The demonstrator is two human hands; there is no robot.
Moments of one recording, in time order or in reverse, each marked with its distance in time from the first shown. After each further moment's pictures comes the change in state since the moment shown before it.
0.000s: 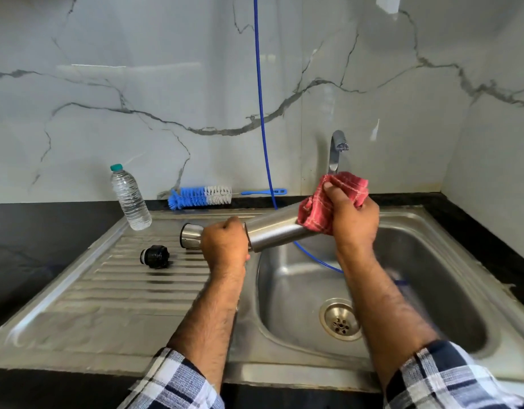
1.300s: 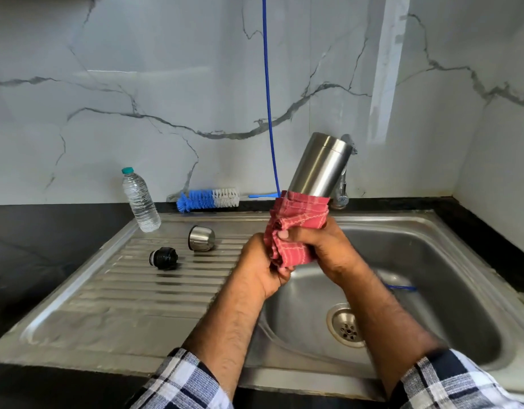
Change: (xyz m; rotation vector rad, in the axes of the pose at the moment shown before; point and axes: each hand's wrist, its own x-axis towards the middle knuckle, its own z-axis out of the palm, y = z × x) left_hand -0.037 0.010 0.009 -0.326 -0.648 -0.588; right_hand -0.025 0.018 0.013 0.088 -0.757 0.105
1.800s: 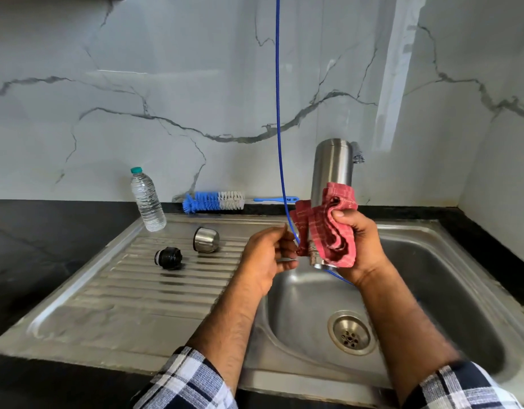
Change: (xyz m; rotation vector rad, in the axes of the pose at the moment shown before) left_hand 0.011 0.001 -0.008 0.170 -0.068 0.326; right_hand 0.005 -0.017 -0.025 0.539 -0.166 0.115
